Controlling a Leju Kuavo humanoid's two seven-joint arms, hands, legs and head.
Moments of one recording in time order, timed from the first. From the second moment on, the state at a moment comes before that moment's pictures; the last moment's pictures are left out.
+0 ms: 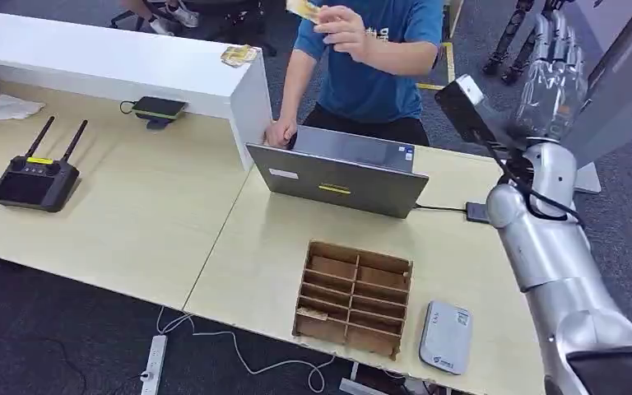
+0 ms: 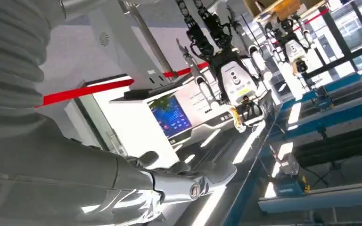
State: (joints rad) left arm 0.04 -0.18 1.57 -0.41 -1.56 -0.47 -0.10; right arm -0.95 0.03 0.35 -0.88 1.00 -0.60 0.11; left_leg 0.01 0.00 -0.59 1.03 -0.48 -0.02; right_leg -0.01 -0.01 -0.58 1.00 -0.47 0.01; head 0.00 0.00
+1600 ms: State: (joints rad) left arm 0.06 -0.34 1.57 -0.64 -1.26 -0.53 -0.04; right arm 0.11 0.16 0.16 -1.78 0.97 -0.69 -0.42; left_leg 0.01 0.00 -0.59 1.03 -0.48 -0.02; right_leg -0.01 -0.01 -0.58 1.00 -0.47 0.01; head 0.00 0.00
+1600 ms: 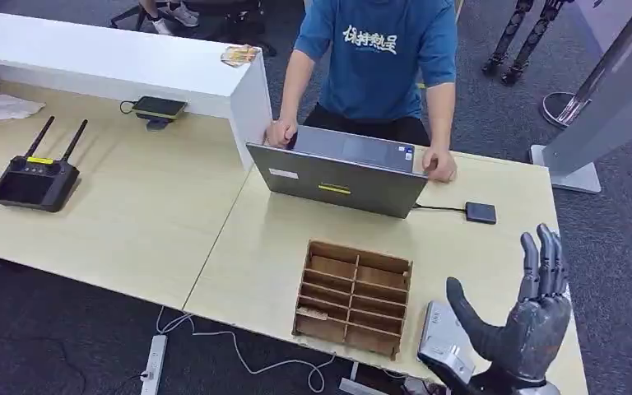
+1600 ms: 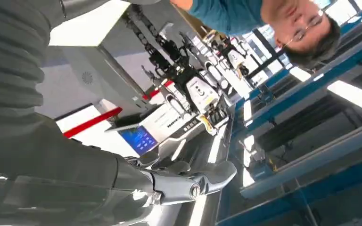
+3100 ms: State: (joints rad) left arm 0.06 -0.34 1.57 -0.63 -1.23 -0.51 -0.04; right arm 0.29 0.28 0.21 -1.71 0.95 -0.69 -0.56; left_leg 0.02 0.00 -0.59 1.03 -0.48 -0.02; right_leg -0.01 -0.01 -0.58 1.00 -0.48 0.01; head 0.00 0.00
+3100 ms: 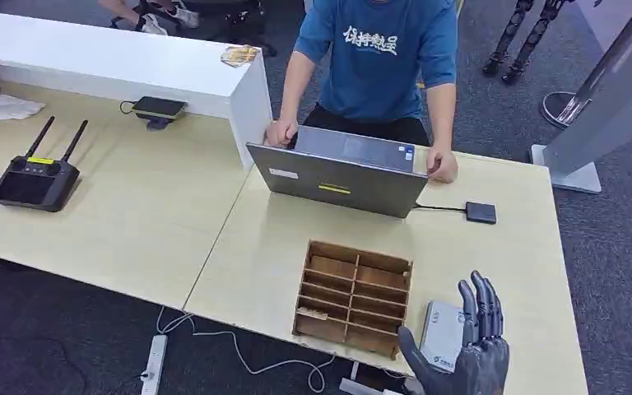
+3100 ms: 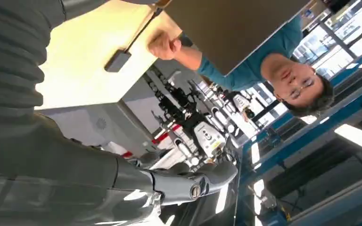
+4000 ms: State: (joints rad) left arm 0.06 -0.34 1.57 -0.62 -1.23 -0.52 -0.05; right arm 0.30 0.26 0.22 -1.59 1.13 -0.69 -0.70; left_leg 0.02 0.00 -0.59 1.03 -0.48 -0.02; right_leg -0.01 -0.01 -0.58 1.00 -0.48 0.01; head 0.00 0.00
